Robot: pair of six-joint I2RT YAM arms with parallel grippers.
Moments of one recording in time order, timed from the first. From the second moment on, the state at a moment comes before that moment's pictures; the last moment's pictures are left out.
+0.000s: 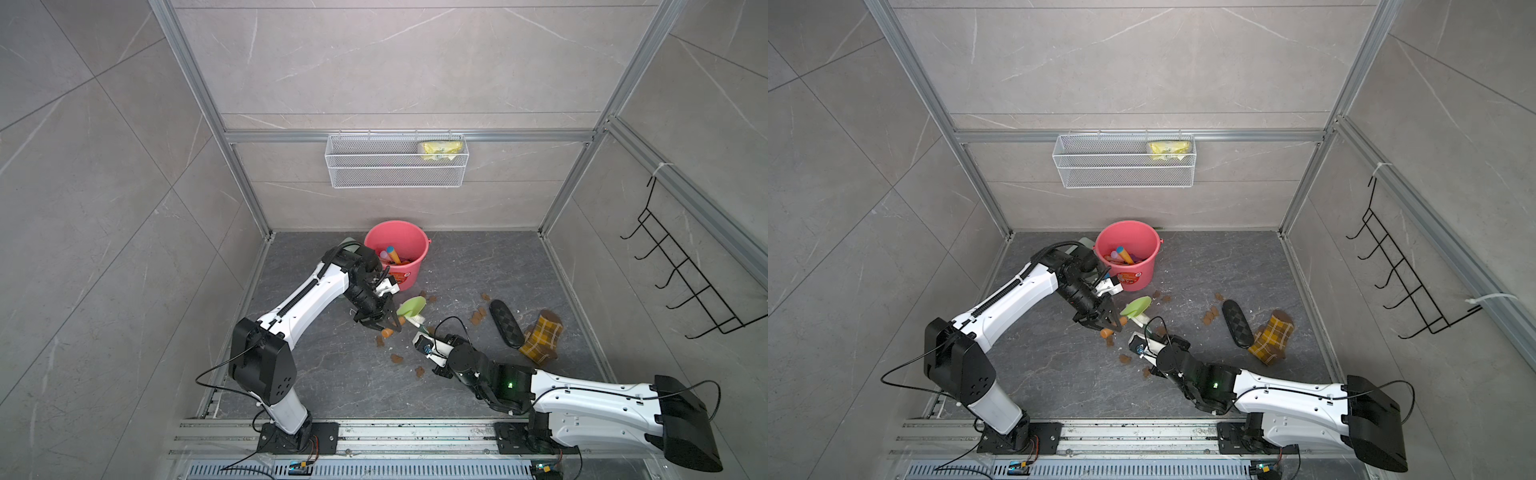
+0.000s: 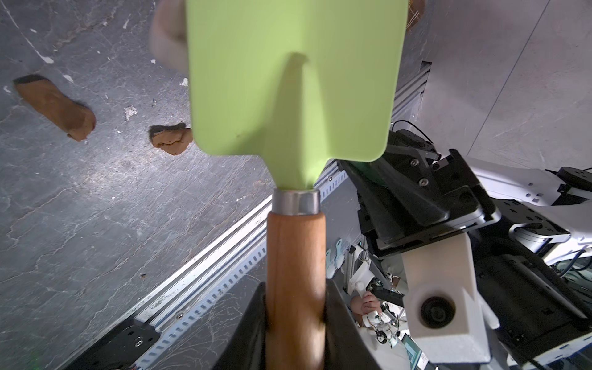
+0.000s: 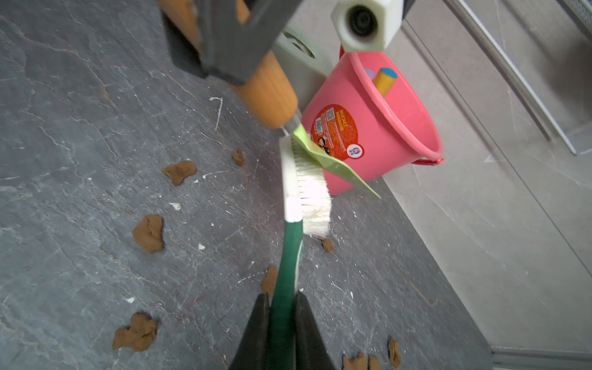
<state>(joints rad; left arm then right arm) -0.55 1.66 1.52 -1.39 0.77 -0.23 1.19 1.07 0.55 0.01 0.56 -0.38</state>
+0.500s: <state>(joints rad) -0.55 1.65 1.51 -1.39 0.78 -0.23 1.10 1.09 0.55 0.01 0.67 -0.35</state>
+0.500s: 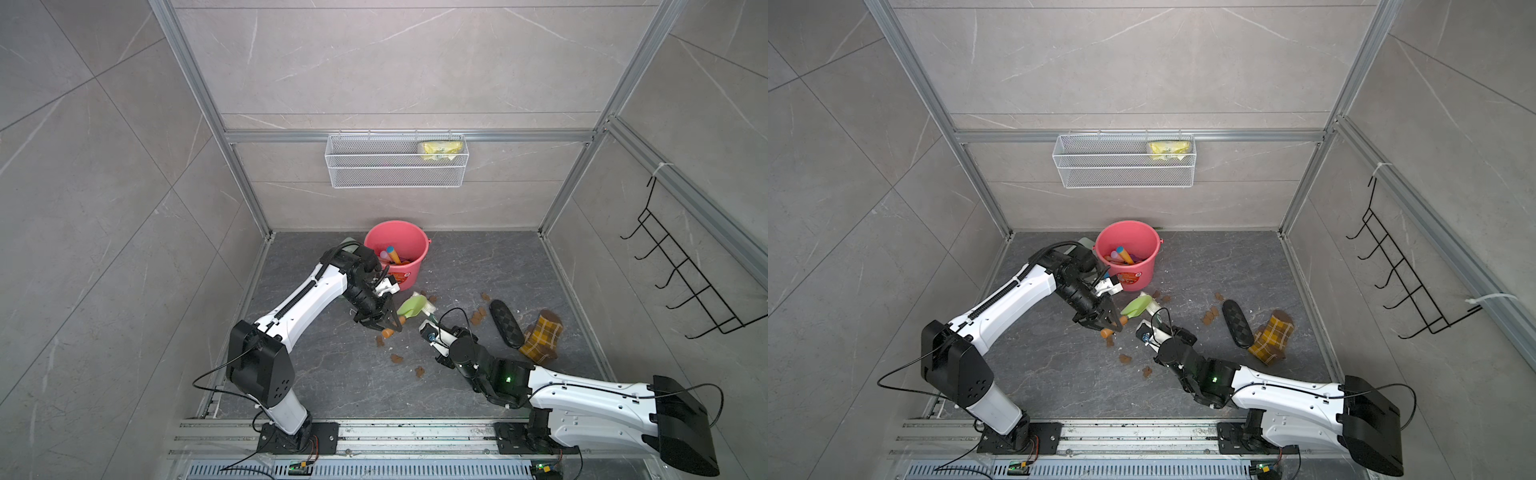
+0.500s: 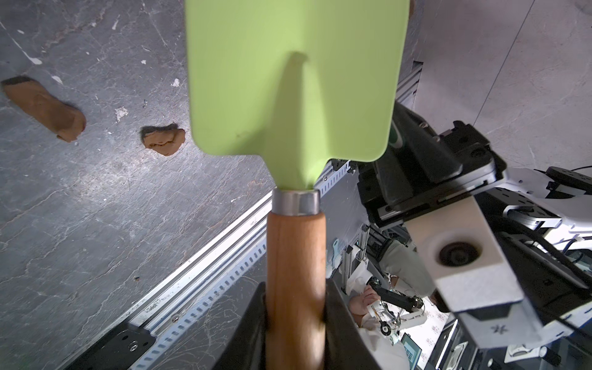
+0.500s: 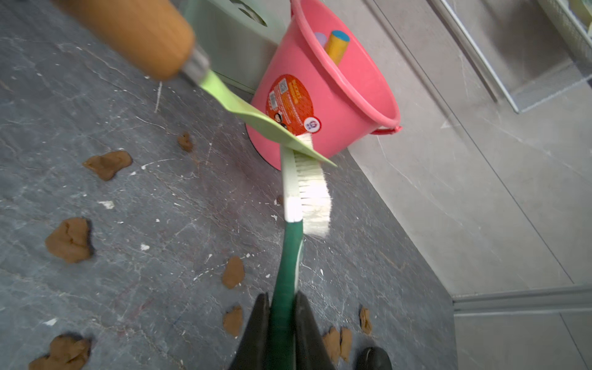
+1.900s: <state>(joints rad) -0.41 2.18 2.51 -1.51 0.14 -0.08 0.93 0.96 0.63 -0.22 0.50 -0.12</state>
